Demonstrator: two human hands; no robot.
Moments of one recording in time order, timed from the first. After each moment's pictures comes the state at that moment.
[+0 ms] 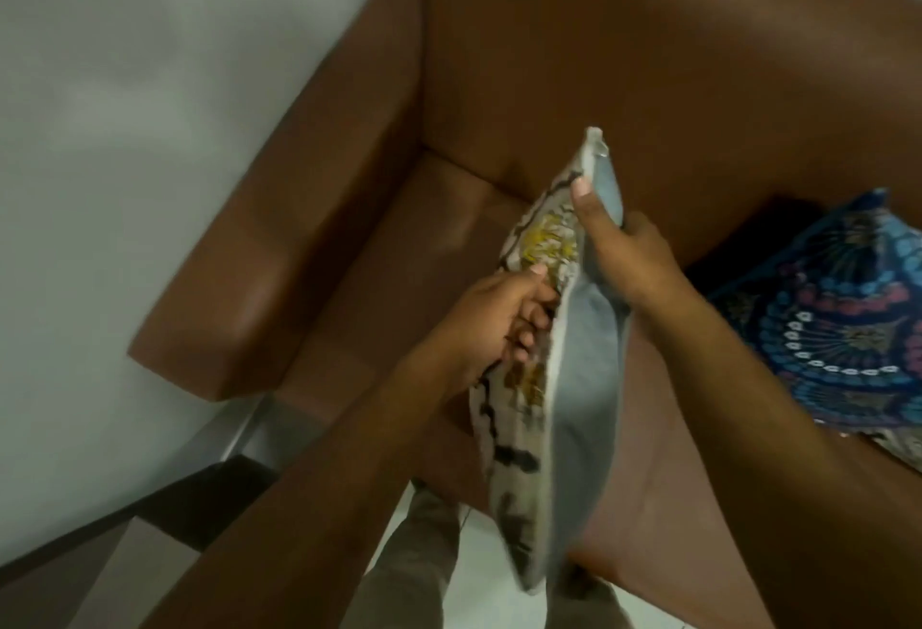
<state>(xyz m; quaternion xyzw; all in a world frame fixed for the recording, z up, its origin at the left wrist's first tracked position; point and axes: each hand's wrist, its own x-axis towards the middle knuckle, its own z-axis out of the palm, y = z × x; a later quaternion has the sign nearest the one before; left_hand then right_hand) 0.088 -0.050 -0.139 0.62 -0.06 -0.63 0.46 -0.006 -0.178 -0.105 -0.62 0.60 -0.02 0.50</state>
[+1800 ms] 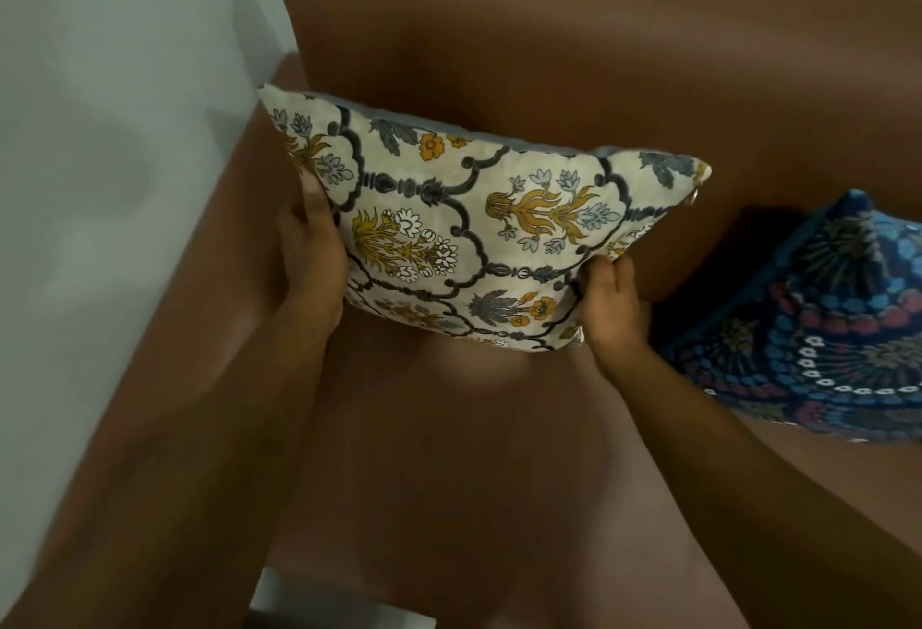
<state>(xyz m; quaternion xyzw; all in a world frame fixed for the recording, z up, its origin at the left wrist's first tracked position) 0.242 -0.152 -0.204 0.78 -0.08 -0.29 0.55 -0.018 -0.239 -0.229 -0.49 0.66 -0.25 0.51</state>
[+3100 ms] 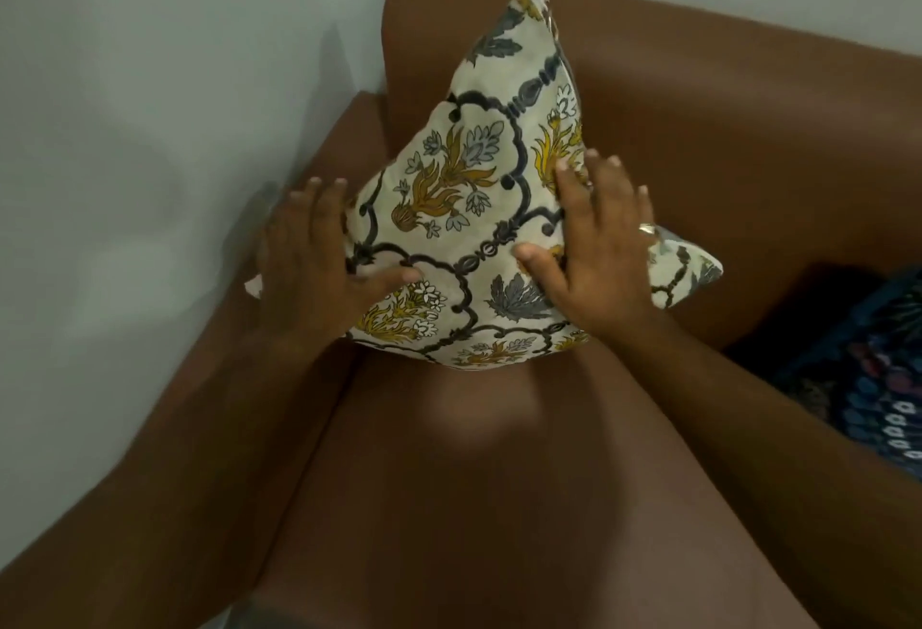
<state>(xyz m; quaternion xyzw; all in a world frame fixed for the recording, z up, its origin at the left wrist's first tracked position) 0.301 -0.101 -0.188 0.87 -0.44 -0.06 0.21 0.067 -0.265 -0.209 -0.88 0.38 -0.26 0.07</state>
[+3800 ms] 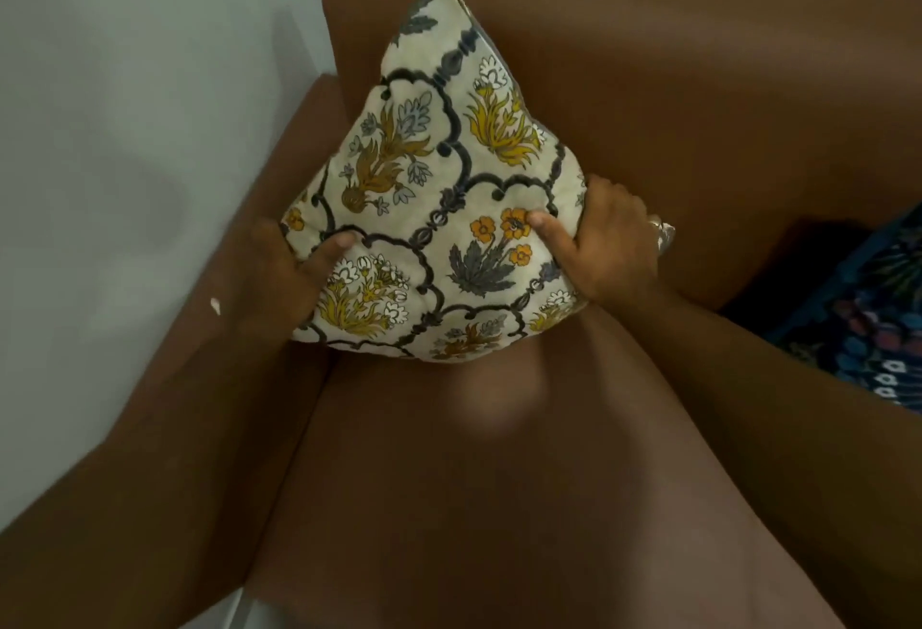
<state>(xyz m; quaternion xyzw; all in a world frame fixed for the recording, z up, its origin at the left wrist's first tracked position) 0.325 -0.104 -0.230 0.85 -0.39 -0.13 0.31 0.035 -0.297 -0.246 -0.83 0.51 -0.19 0.13</state>
